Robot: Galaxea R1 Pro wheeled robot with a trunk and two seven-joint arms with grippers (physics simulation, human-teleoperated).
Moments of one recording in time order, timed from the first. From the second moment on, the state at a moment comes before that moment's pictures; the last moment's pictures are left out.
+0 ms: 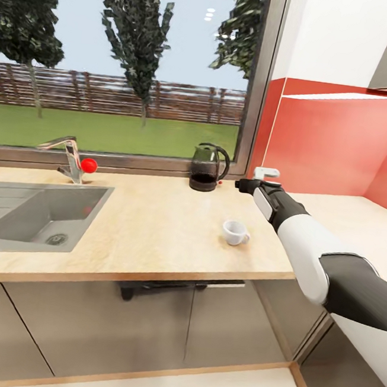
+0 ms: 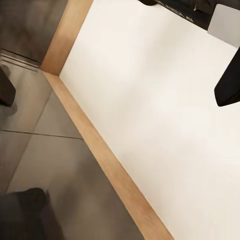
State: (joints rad) left arm -0.09 0.21 0.37 -0.03 0.70 0.04 -0.89; right arm -1.47 0.05 0.10 -0.25 -0.12 0.28 -0.10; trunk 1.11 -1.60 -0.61
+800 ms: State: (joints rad) left arm -0.09 0.21 0.37 -0.03 0.70 0.04 -0.89; right arm -1.47 0.05 0.10 -0.25 -0.12 0.28 -0.10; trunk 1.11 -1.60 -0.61
